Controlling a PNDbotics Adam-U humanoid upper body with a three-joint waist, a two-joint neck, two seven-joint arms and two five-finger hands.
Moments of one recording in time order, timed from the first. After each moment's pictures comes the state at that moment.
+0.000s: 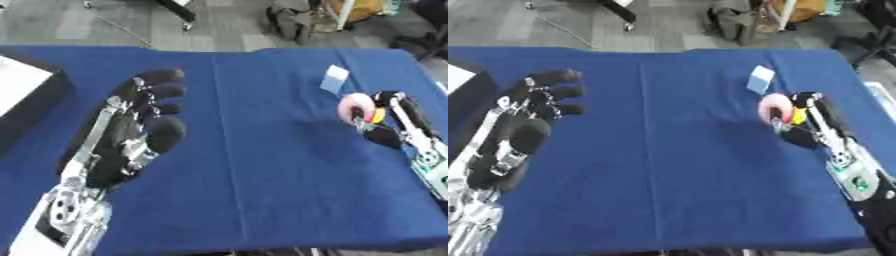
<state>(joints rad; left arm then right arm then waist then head) -0.37 0.19 -0.53 -1.97 0.17 0.22 0.11 -0.23 -0.57 -0.01 -1.41 0.36 -0.28 -0.23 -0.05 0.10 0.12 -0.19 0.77</state>
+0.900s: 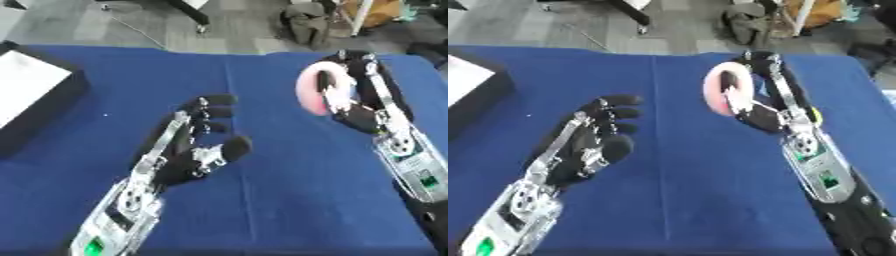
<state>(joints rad) -0.40 0.12 -0.64 -1.81 0.11 0.21 0.05 -0.32 -0.39 0.20 -1.84 0.10 -0.35 -0.06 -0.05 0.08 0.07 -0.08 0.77</state>
